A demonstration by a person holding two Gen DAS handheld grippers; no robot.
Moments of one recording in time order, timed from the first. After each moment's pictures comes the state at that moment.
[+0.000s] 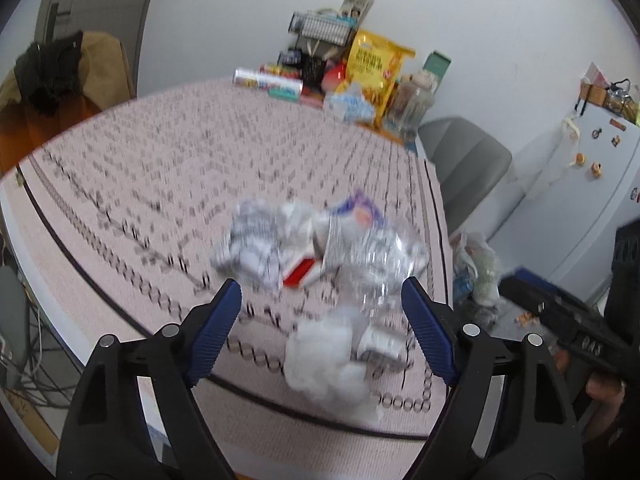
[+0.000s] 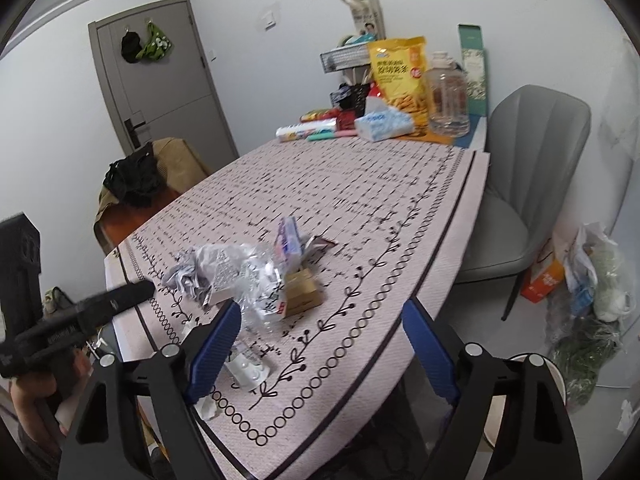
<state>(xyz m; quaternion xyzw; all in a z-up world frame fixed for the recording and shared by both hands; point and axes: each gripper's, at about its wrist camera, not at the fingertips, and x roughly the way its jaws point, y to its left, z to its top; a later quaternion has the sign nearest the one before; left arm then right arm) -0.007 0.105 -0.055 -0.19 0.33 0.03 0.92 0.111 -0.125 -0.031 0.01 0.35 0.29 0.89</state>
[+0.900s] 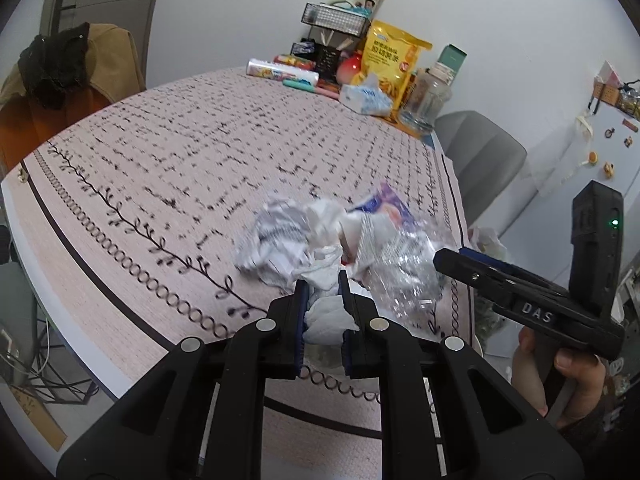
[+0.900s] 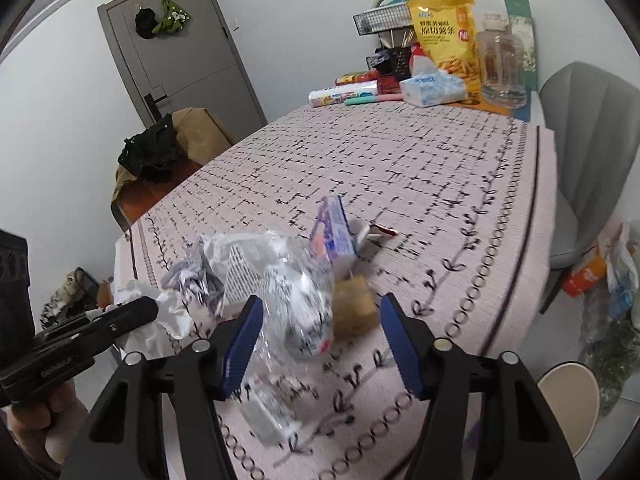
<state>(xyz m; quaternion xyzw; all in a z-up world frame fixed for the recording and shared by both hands) 0.002 0.128 -0.052 -0.19 0.34 0.05 0.92 0.166 -0.055 -0.066 0.01 0.41 0.35 0.85</state>
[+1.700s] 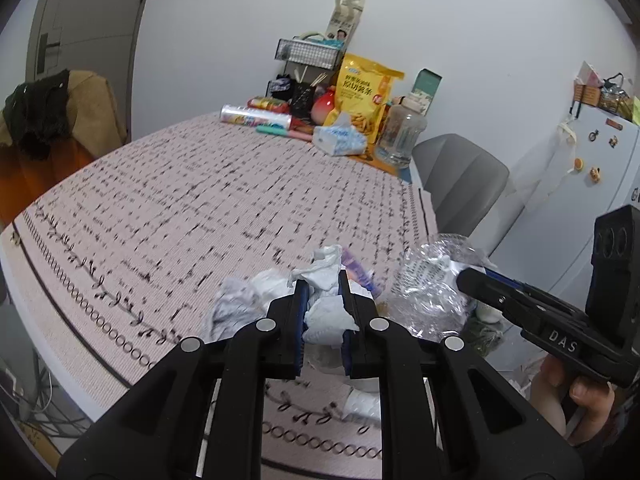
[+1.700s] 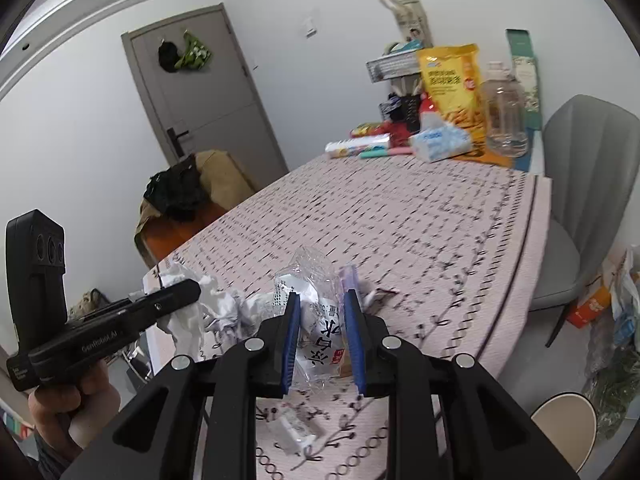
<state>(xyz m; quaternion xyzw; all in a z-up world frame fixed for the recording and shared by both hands) 0.033 0.101 0.000 -0.15 0.29 0.04 0.94 0.151 -0.099 -0.003 0.04 0.33 0.36 0.87</state>
